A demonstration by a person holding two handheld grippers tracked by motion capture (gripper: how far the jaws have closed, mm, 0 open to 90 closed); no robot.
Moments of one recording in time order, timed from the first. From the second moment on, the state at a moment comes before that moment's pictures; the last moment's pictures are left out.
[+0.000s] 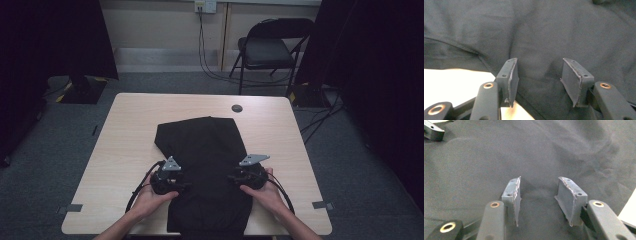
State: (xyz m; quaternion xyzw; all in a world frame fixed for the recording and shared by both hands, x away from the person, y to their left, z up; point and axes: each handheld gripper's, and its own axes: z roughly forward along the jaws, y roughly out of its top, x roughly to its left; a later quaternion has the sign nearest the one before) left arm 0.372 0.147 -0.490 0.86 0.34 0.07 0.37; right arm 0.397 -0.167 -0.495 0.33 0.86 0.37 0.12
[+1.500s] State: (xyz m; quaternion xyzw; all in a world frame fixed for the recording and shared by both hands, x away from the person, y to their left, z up) left arm 0.420 0.190 -0.494 0.84 0.39 0.15 0.36; right arm 0.467 -0.179 -0.497 0.40 0.83 0.35 0.18
